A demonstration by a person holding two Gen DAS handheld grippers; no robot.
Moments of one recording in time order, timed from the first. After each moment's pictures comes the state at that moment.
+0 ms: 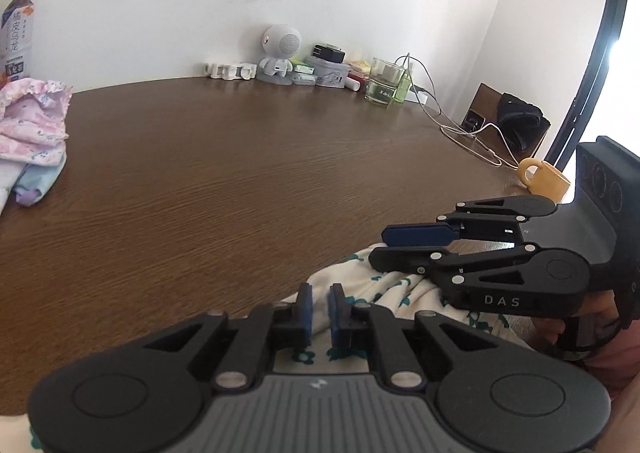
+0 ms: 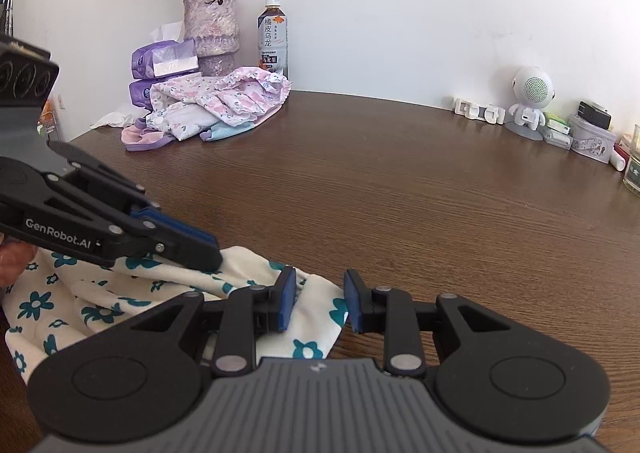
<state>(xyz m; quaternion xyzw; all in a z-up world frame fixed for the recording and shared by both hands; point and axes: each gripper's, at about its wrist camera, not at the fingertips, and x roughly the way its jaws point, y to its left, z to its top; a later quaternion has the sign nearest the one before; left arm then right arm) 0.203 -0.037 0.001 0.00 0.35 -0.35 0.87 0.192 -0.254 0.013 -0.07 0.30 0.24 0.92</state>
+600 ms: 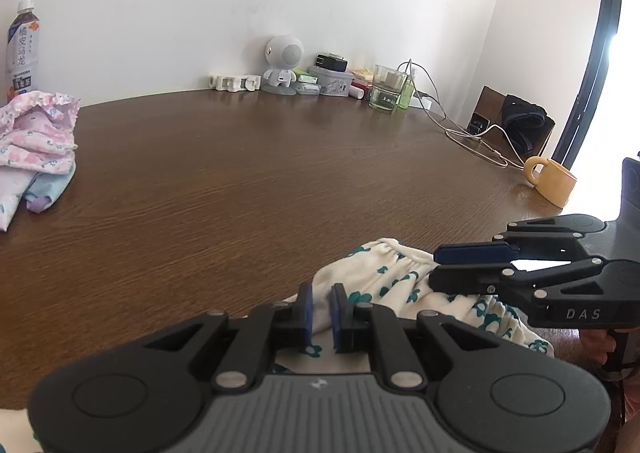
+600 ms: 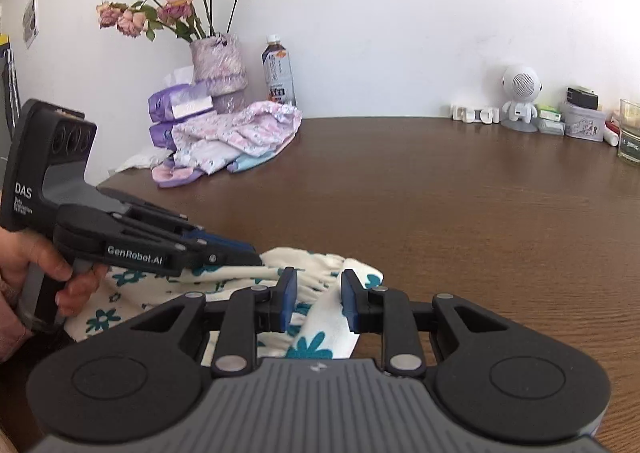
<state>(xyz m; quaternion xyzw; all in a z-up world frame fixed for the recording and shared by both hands) 0.193 -0.035 0.000 0.01 0.33 -0.34 0.88 0.149 -0.268 0.024 -0.01 0.28 0.25 0.93</state>
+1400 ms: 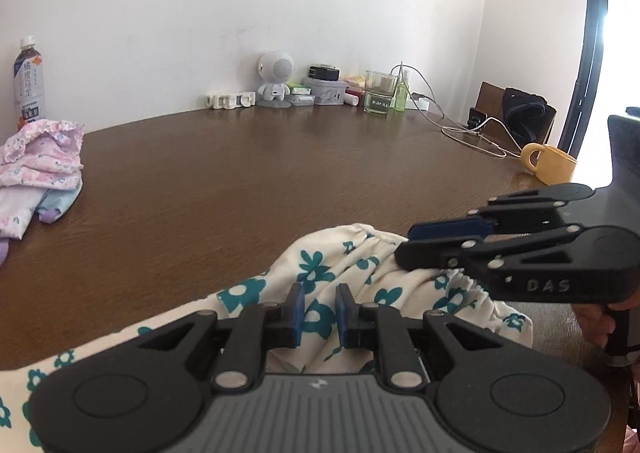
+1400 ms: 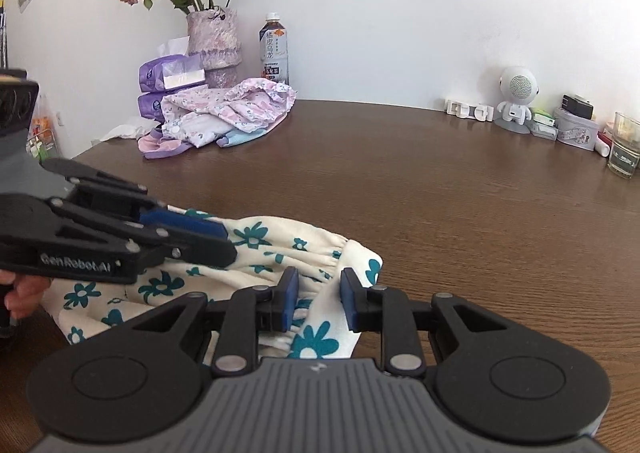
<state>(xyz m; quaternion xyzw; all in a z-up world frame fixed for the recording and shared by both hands) 0.153 -0.047 0.004 0.04 0.30 -0.33 0.90 0.139 -0.257 0.026 -0.03 0.28 0.22 0.94</state>
